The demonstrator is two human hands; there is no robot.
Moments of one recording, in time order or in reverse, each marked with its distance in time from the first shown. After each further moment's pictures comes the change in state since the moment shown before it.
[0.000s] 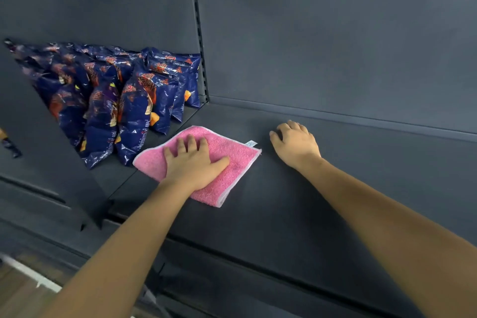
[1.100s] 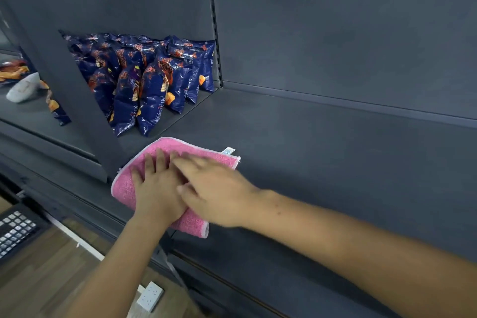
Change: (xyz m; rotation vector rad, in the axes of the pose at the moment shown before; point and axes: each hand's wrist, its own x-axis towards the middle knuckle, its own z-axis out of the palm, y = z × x) left_hand -0.117 -0.017 0.025 0.021 0.103 -0.258; right_hand -0.151 -0.092 -0.015 0.160 -0.340 -0.804
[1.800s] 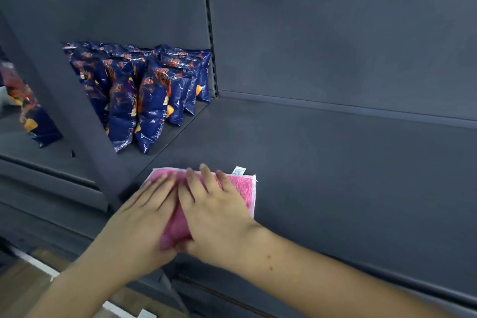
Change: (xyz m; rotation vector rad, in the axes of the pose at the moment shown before) left_hand 0.017 -0.082 0.009 0.067 0.139 0.662; right_hand 0.029 -0.026 0.034 -0.442 -0.003 0.166
